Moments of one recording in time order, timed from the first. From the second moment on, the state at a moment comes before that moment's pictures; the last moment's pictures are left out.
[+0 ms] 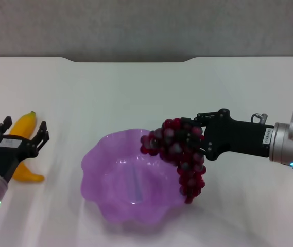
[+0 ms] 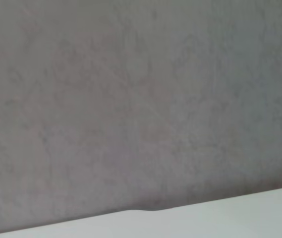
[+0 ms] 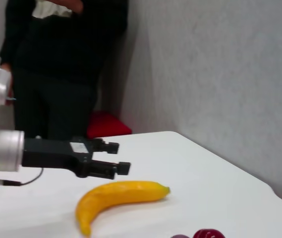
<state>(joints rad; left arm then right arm) -0.40 -2.04 -0.76 -0.29 2.17 0.94 0.03 0.59 2.01 -1.26 -0.50 -1.41 -1.17 1.03</state>
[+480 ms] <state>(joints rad) -0.41 -2.04 -0.75 -0.30 2.17 0.92 0.03 0.62 2.01 -1.25 -0.51 -1.39 -1.15 1.01</state>
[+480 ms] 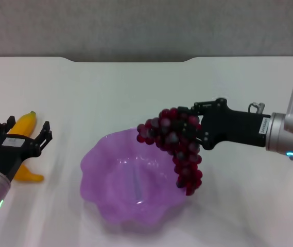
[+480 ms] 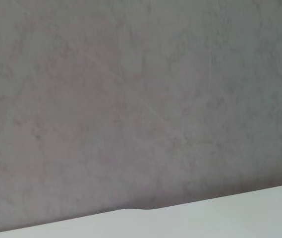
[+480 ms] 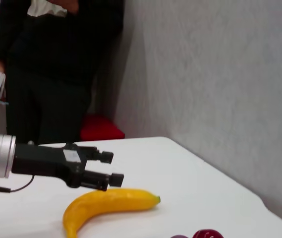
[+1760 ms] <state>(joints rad) -0.41 -2.04 -0.74 -0.30 2.17 0.92 0.03 0.66 2.01 -1.45 -0.49 -1.32 -1.03 1.01</state>
